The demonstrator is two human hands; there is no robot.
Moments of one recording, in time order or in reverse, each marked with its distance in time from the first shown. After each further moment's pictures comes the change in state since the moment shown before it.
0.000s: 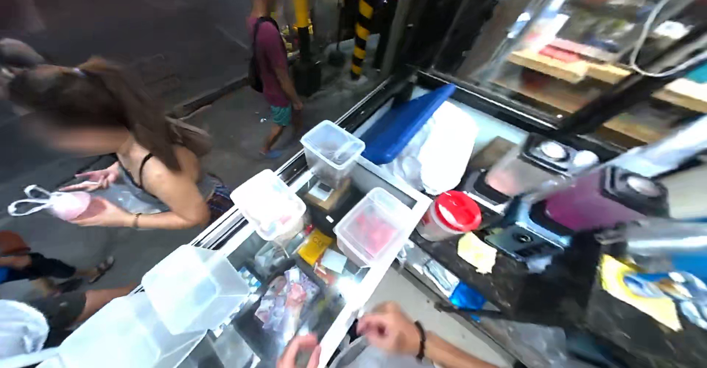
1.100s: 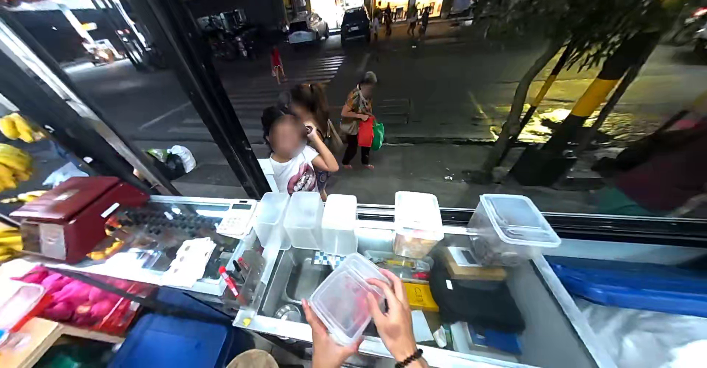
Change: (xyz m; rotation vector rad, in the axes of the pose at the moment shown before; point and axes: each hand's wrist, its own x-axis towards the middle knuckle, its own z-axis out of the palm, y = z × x) left_hand -0.042 -0.001 0.073 -0.136 1.119 0.240; right_hand 0.097 -0.066 0.056 0.093 -0.001 -0.311
